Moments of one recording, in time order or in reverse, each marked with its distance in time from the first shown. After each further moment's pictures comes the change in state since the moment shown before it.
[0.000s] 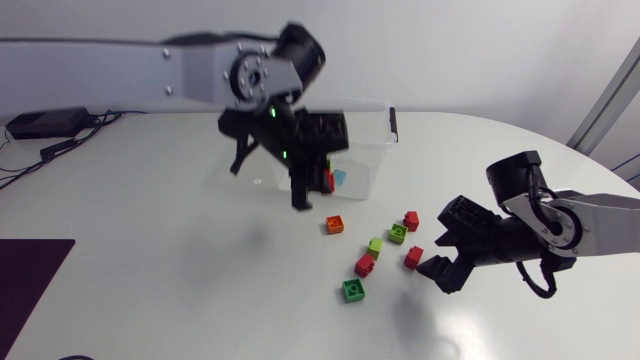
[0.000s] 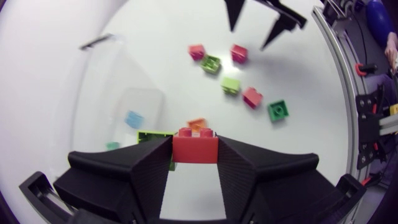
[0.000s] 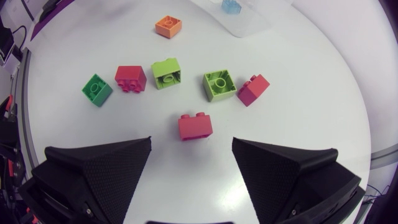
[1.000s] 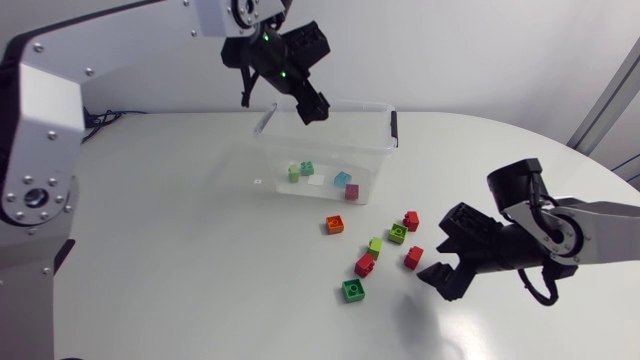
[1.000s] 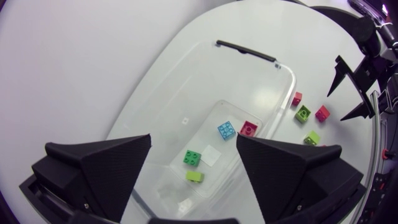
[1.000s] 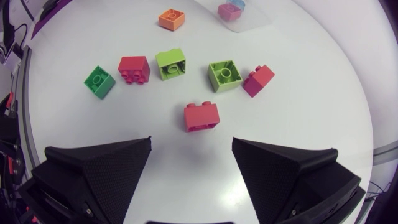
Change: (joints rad) left arm 0.162 0.316 0.610 -0.078 -0.020 -0.271; right arm -0.003 -0.004 -0.031 0.008 0.000 0.000
